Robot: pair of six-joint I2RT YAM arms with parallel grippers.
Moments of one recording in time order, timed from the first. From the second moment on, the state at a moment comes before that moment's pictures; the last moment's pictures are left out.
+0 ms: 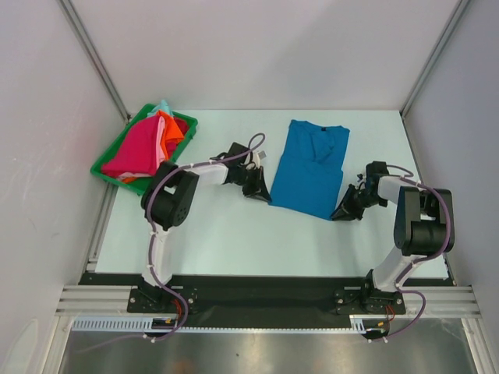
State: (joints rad) left arm -0.50 2.16 1.40 -0.26 0.66 -0.48; right arm -0.10 1.71 0.88 -0.54 -0.51 0.44
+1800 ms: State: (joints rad) left arm -0.57 1.96 1.35 -0.26 0.62 -0.57; right arm 0.05 2.20 1.61 -0.51 -0.43 0.57
